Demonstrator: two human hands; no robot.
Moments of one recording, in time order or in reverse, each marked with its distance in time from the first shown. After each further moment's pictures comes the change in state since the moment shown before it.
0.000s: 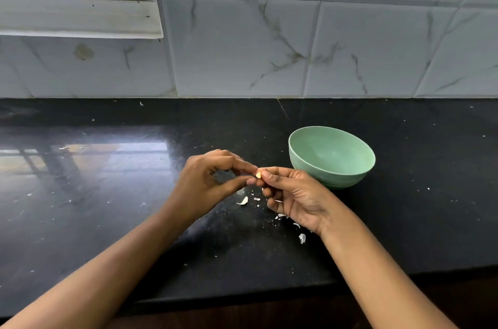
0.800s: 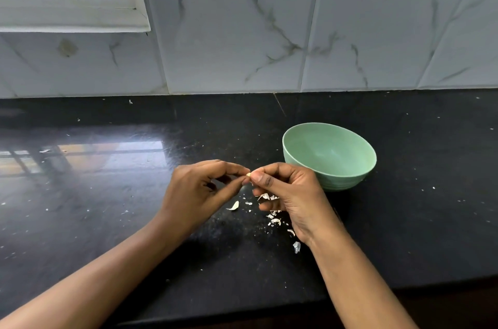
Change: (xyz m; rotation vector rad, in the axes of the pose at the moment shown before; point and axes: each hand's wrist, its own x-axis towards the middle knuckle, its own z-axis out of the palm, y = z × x) left_hand -0.001 0.009 0.014 0.091 0.091 -0.046; right_hand 0.001 0.009 -0.001 -0.182 0.154 -0.321
